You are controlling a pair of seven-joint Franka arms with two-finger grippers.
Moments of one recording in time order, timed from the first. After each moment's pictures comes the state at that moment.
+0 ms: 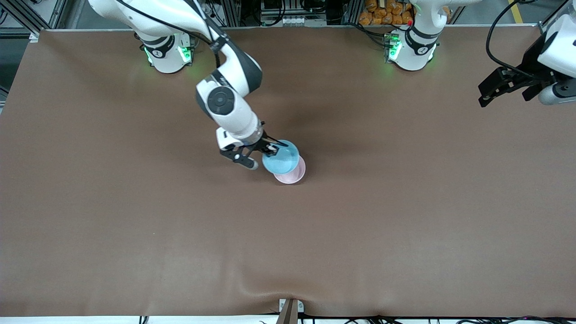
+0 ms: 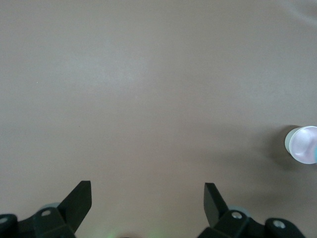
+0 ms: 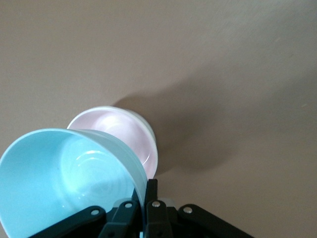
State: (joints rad) left arm 0.01 -0.04 -0.19 -1.48 0.04 1.47 -0.29; right arm 0.48 0.48 0.25 -1.86 0.10 2.47 1.13
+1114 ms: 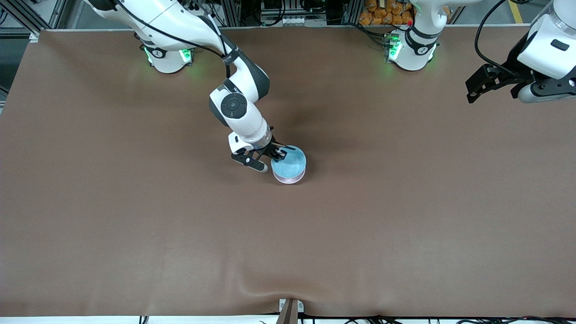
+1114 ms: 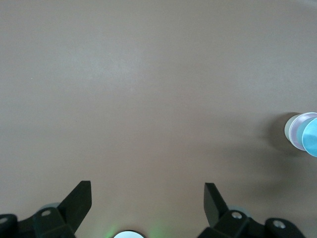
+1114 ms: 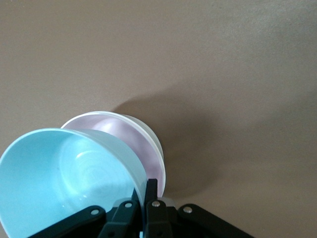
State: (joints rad) left arm 0.01 -0.04 -0.22 -1.49 0.04 1.45 -0.29; right arm 0.51 0.56 0.24 -1.86 0.05 2.60 1.13
